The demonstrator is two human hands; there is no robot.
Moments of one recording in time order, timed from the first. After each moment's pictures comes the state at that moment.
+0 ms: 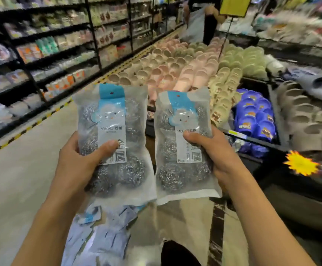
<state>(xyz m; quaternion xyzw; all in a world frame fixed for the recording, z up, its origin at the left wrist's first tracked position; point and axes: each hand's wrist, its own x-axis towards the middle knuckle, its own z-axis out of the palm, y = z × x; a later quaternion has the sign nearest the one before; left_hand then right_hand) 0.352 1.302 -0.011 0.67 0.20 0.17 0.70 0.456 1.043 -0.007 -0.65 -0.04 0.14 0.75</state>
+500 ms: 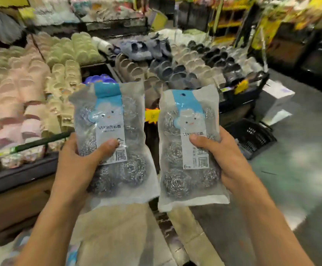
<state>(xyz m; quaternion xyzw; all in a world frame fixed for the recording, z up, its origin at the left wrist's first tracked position) 0.396 0.958 -0.006 0.69 -0.09 -0.11 0.71 0.255 0.721 -0.008 -0.57 0.24 -0.22 0.76</state>
